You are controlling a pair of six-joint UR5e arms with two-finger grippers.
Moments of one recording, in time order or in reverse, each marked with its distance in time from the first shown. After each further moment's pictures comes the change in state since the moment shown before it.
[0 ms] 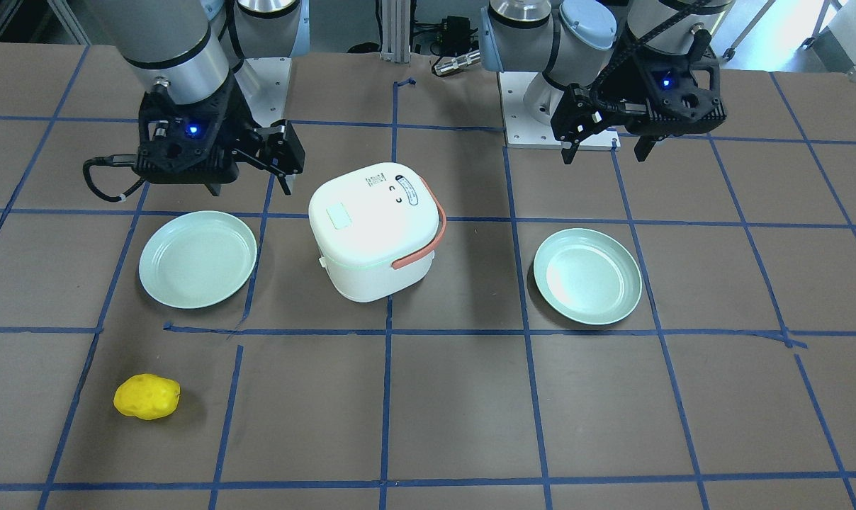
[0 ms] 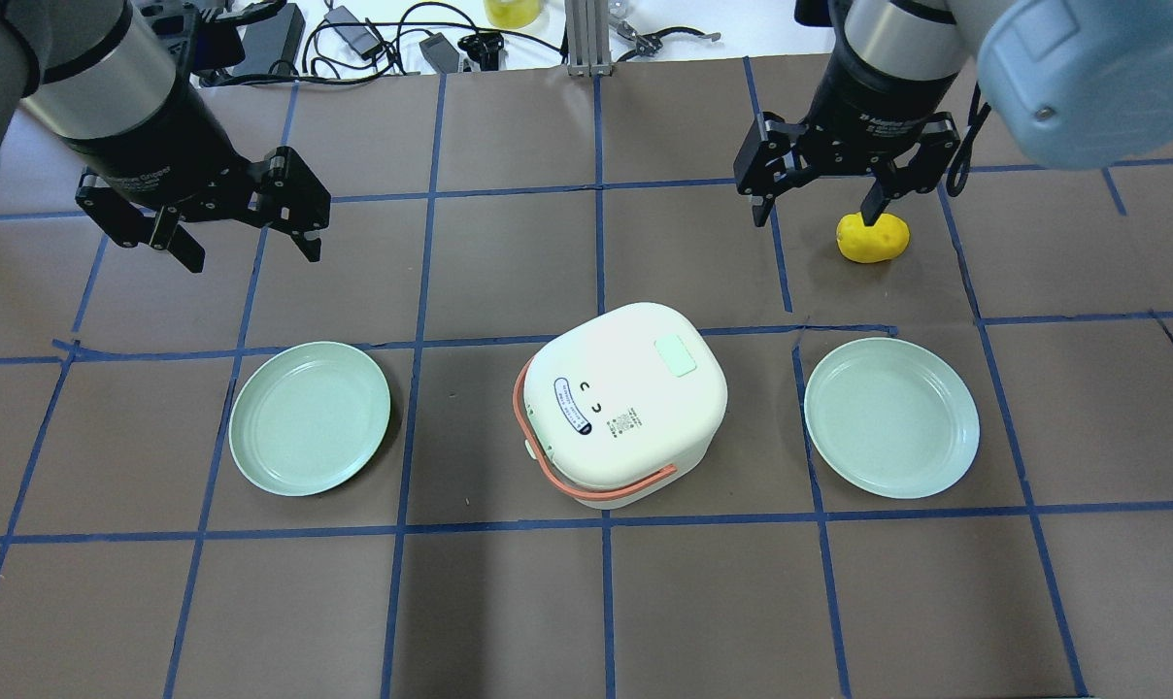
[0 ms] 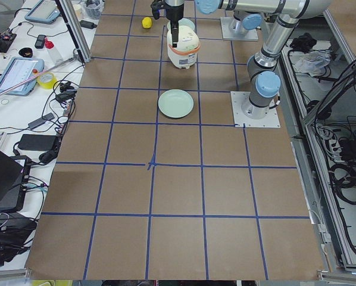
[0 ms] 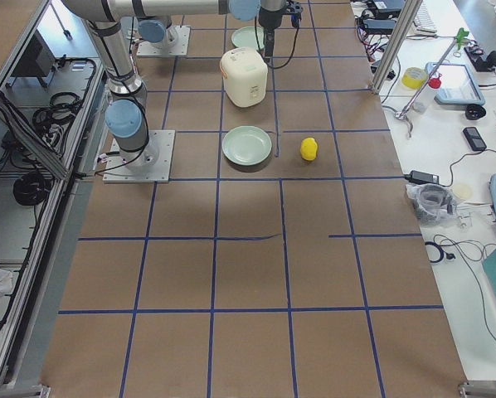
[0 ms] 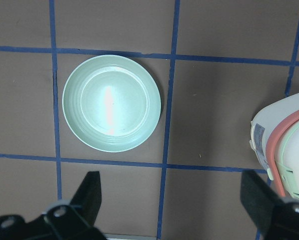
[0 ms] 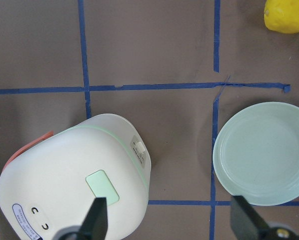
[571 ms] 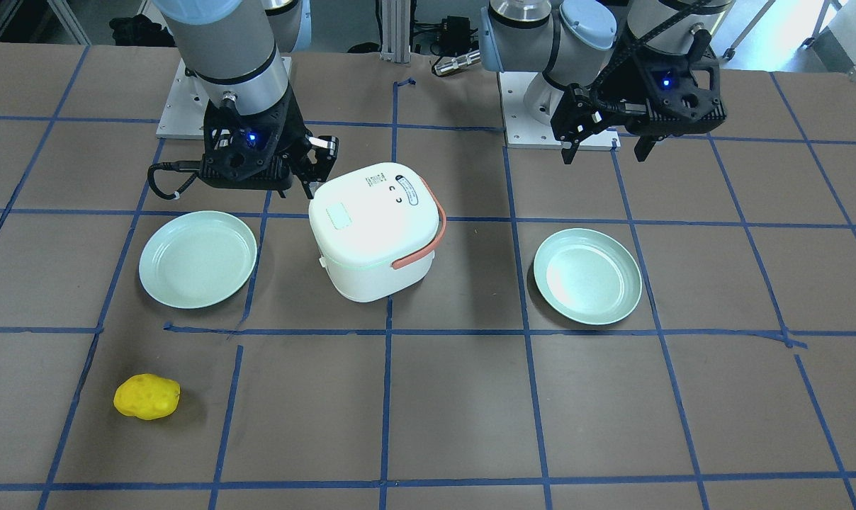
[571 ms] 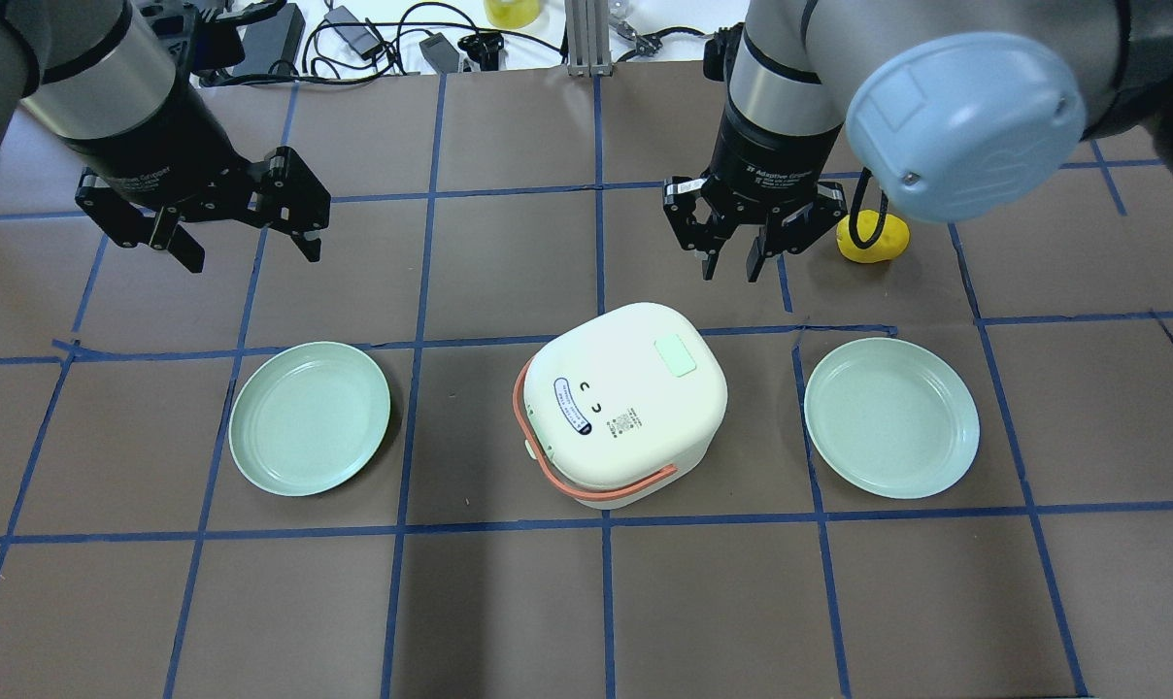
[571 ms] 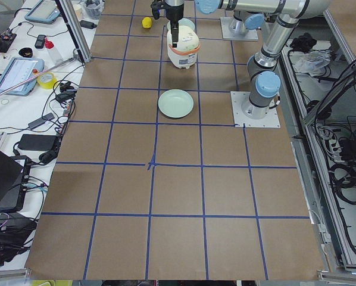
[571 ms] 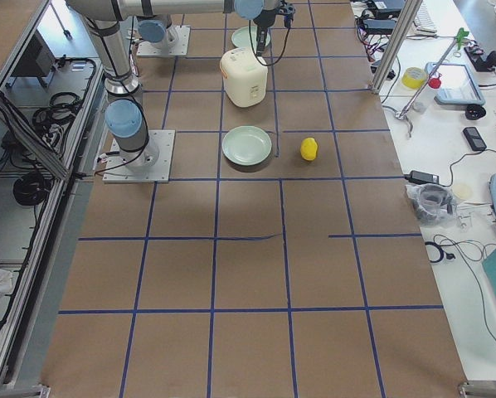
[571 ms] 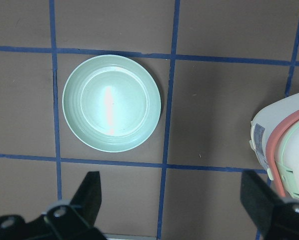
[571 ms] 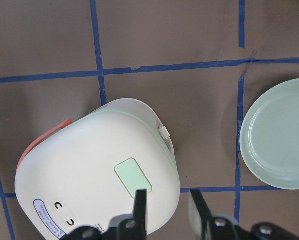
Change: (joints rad) left arm 0.000 0.000 0.000 0.000 0.000 0.000; right arm 0.068 0.033 0.026 -0.006 0.023 0.091
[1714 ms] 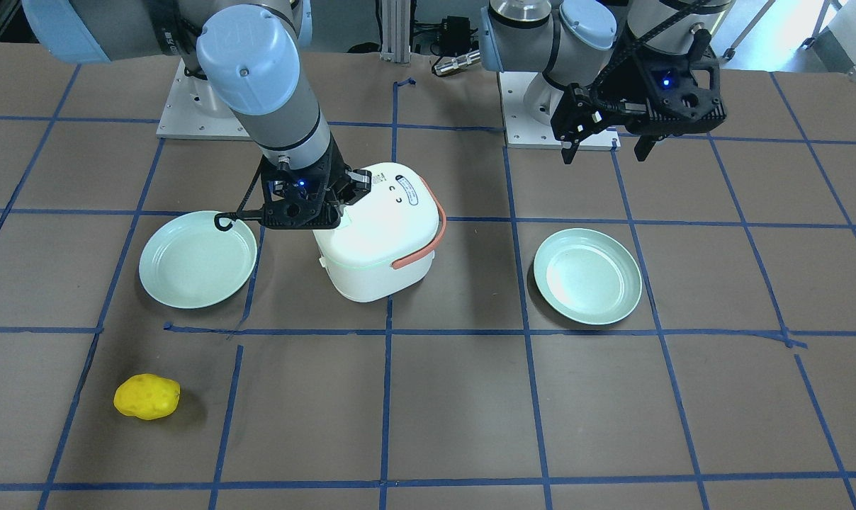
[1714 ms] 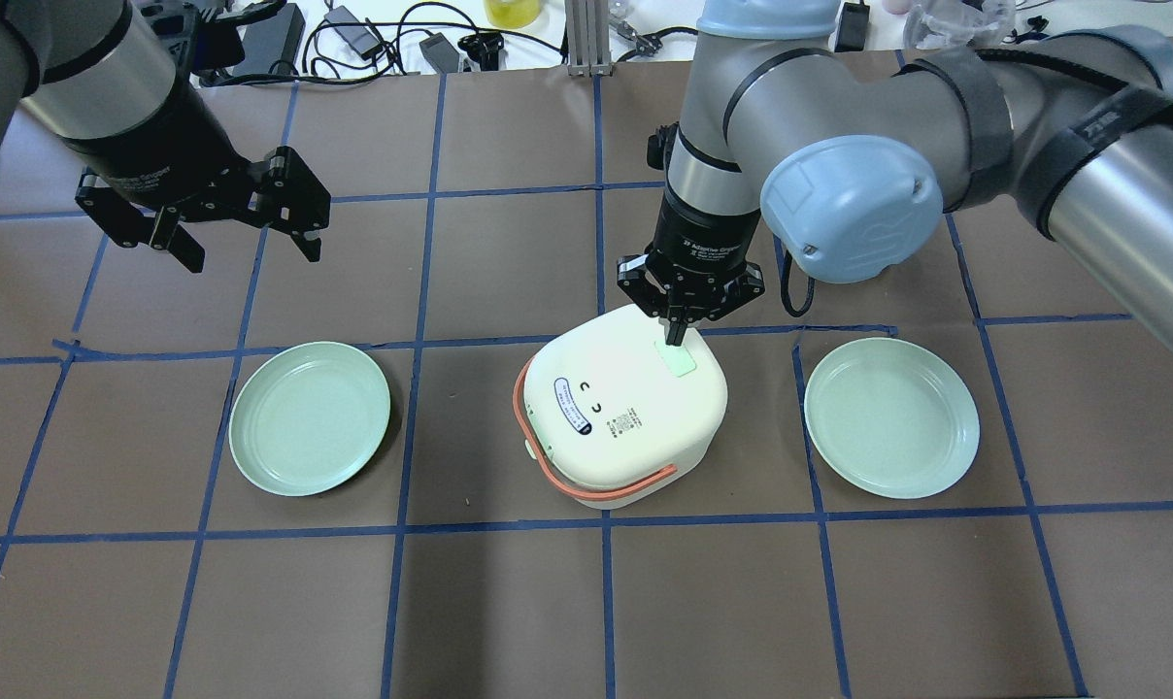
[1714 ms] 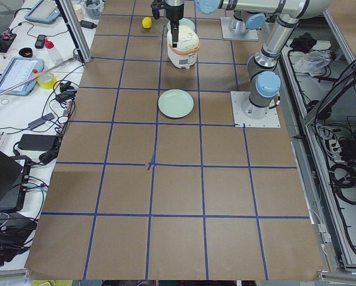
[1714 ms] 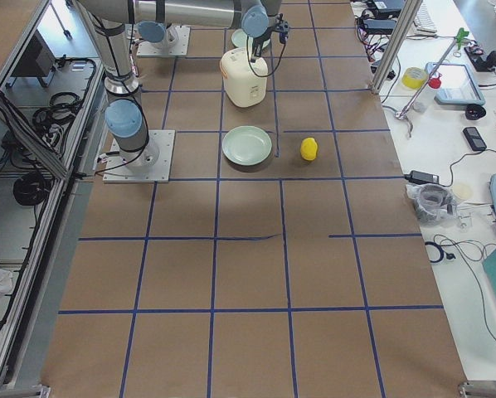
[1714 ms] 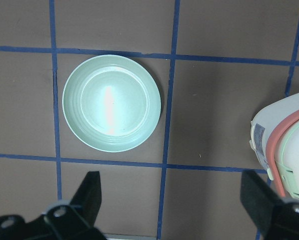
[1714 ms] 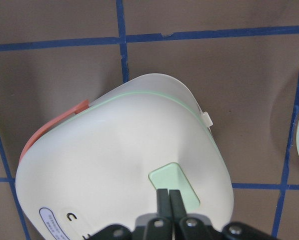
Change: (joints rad) left arm 0.000 0.000 0.000 0.000 0.000 0.000; right arm 0.035 0.070 0.087 -0.072 0.076 0.003
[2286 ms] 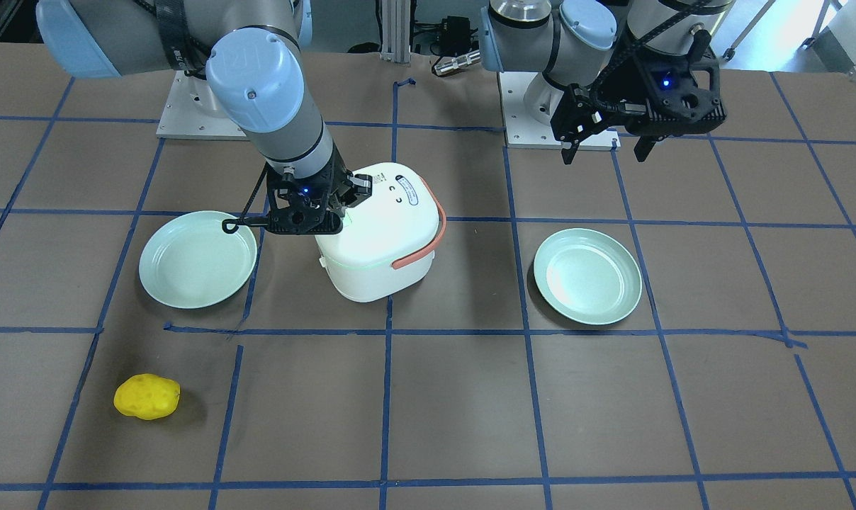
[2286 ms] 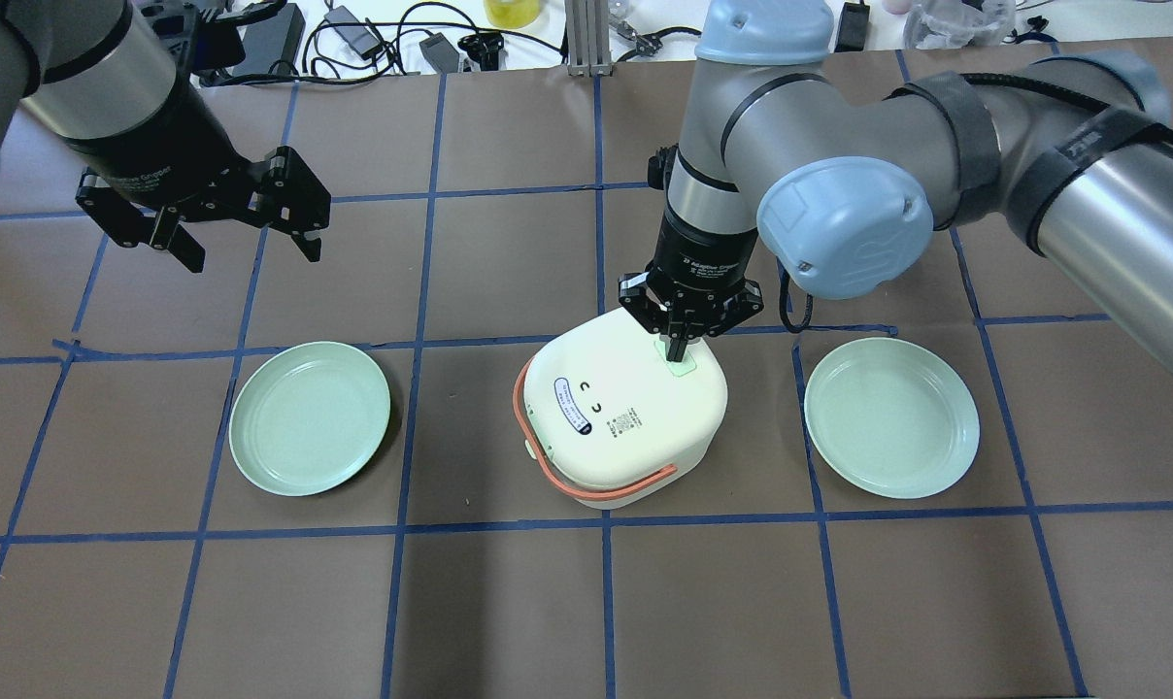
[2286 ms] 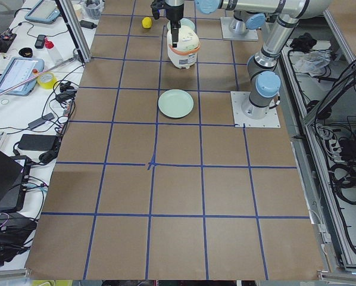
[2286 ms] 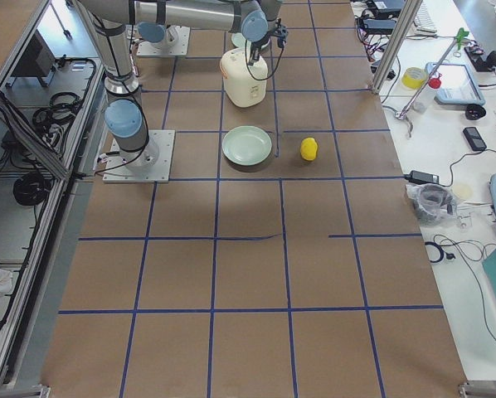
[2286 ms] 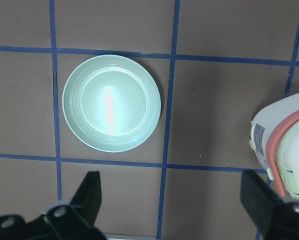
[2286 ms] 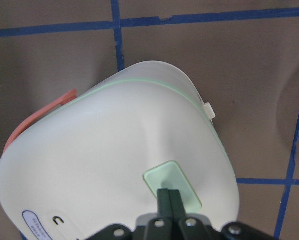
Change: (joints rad) left arm 0.000 0.000 0.000 0.000 0.000 0.000; right arm 0.000 0.002 0.025 -0.004 0.002 0.000
